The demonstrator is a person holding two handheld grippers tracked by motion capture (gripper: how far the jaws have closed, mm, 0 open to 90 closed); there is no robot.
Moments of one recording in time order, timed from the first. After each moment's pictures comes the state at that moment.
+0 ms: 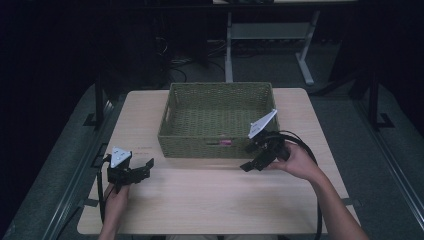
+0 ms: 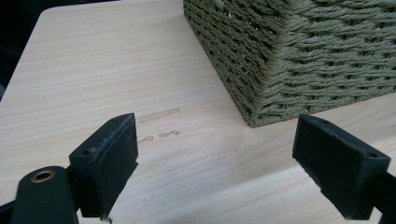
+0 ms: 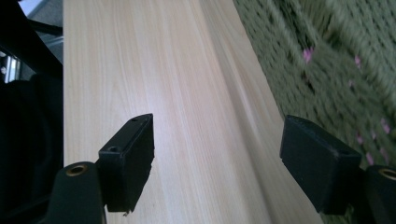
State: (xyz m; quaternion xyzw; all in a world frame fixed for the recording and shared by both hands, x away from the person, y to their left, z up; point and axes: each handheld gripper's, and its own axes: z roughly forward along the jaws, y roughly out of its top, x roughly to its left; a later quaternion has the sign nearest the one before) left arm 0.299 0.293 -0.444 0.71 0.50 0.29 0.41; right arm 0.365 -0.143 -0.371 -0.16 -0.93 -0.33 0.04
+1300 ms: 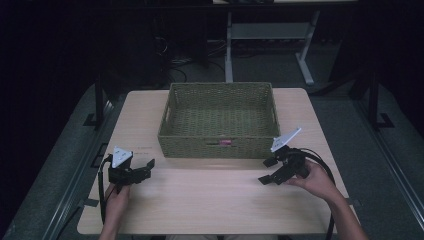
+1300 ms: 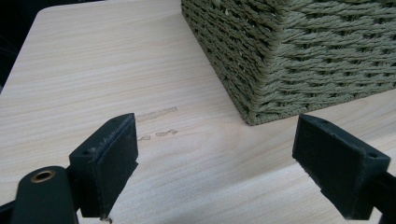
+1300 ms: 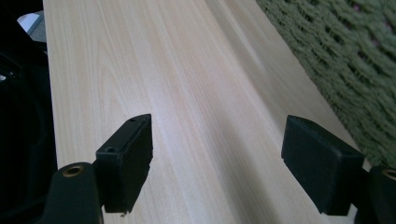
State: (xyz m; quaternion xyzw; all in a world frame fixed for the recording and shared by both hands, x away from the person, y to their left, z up) left arm 0.299 0.291 -0.445 0.71 0.50 0.29 0.40; right arm 0.339 -0.202 -0.415 -0.24 -0.91 -0.34 0.05
